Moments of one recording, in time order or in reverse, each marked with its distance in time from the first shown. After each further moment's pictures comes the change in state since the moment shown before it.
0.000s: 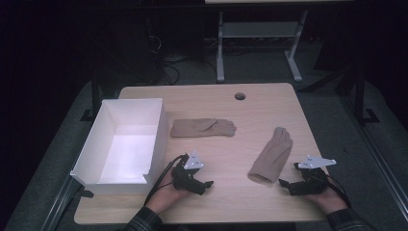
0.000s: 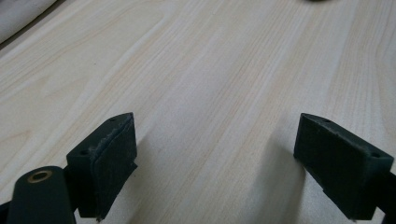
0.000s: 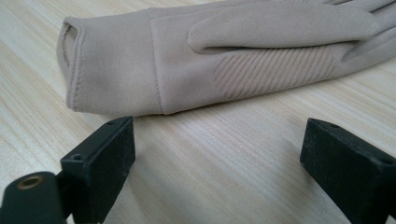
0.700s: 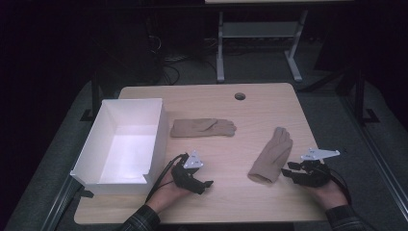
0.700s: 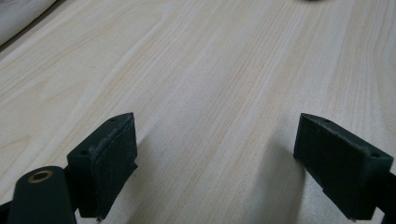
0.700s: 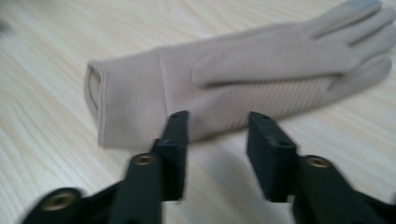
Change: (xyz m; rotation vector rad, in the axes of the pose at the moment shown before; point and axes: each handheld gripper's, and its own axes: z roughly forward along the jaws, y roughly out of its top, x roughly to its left) left arm 0.004 0.001 0.001 -0.001 -0.016 0.017; right arm -0.003 0.026 -0.014 0.010 0.042 0.060
